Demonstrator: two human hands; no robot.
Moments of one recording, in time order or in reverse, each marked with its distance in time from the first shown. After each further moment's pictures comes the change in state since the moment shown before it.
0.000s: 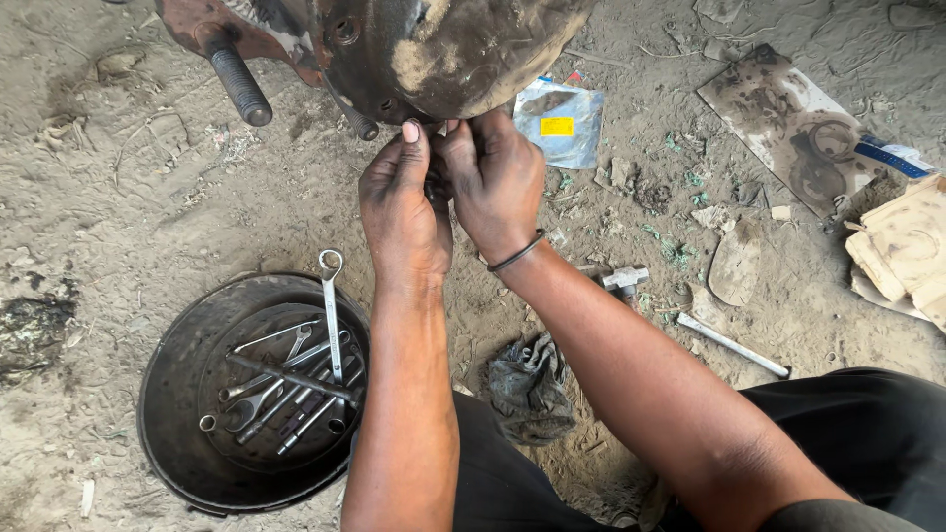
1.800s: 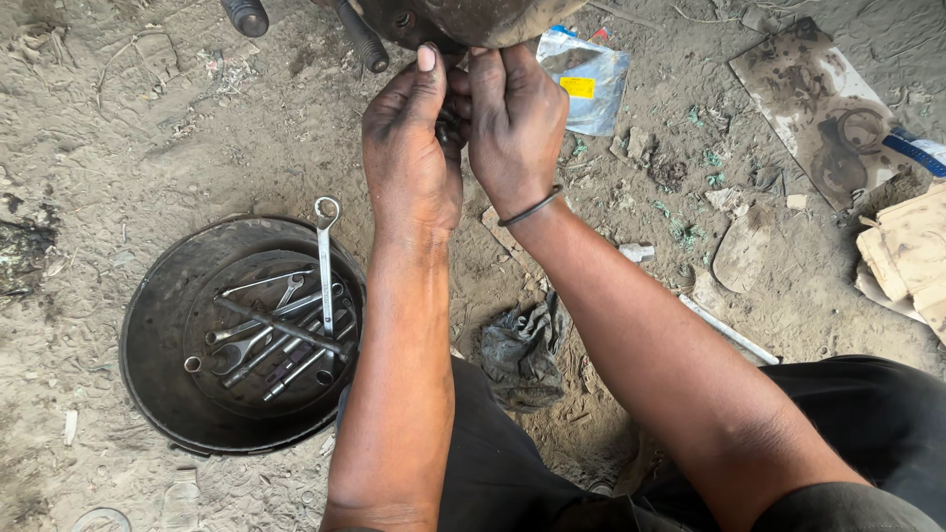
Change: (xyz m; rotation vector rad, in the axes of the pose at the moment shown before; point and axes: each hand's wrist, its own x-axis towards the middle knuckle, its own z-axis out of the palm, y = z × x) left_hand -0.002 0.006 0.005 0.048 -0.022 0.013; right_hand -0.001 0.009 0.003 0.277 -0.096 0.034
